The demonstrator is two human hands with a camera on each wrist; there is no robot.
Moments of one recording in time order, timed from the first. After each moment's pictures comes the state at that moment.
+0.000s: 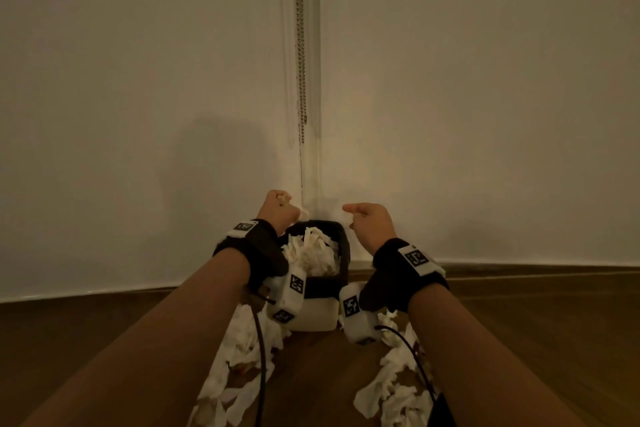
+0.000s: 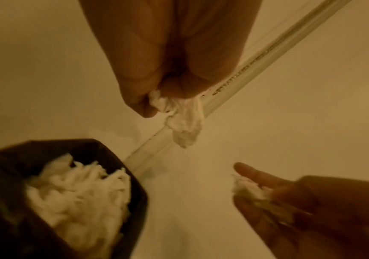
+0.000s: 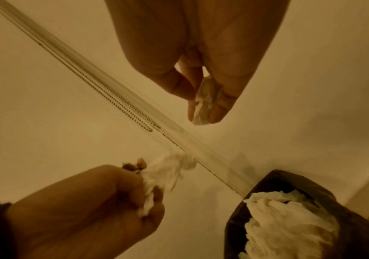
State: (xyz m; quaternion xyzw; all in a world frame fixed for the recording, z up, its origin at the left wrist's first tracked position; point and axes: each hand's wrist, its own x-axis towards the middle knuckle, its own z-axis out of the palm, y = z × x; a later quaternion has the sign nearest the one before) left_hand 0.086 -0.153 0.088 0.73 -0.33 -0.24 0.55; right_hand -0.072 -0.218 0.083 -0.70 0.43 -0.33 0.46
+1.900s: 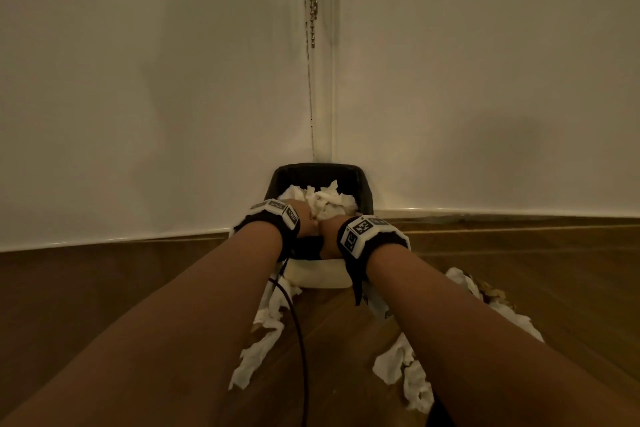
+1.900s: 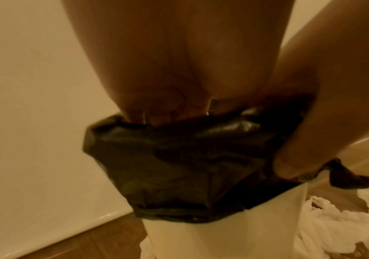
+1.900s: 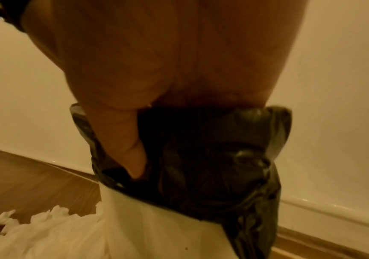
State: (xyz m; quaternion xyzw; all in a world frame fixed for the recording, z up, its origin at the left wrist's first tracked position) left_hand 0.121 -0.211 -0.034 0.82 -0.51 -0.18 -0.16; right_hand 0.013 -0.248 -0.044 -0.91 0.34 0.20 0.15
